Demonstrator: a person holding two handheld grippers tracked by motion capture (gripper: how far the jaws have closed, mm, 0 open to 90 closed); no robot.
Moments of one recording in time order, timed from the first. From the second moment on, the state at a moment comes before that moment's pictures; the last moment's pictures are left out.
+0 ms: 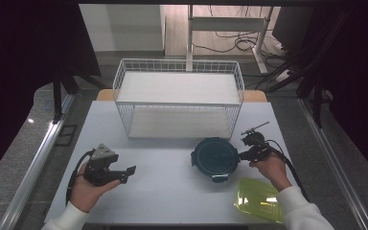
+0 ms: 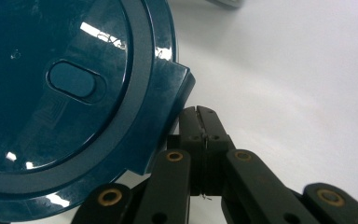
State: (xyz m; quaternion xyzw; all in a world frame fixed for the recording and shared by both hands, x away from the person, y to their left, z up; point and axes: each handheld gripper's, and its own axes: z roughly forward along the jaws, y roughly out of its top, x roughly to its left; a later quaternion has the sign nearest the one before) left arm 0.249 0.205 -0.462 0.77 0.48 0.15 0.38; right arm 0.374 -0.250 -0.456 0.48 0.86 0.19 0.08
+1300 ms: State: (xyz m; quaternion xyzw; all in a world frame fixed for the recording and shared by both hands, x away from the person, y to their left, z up) left arm 0.252 0.199 -0.465 0.78 0.48 0.14 0.38; right arm 0.371 -0.215 -0.459 0.43 0.88 0.22 0.03
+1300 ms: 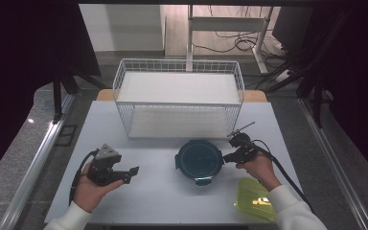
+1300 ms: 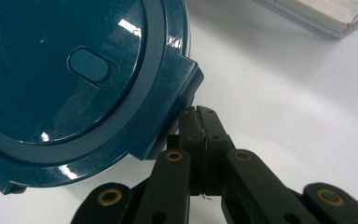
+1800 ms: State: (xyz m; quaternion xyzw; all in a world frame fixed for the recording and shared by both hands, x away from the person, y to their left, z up) left arm 0.249 0.200 -0.462 0.77 0.49 0.14 0.39; right arm 0.351 -0.249 -0.436 0.44 0.84 0.31 0.05
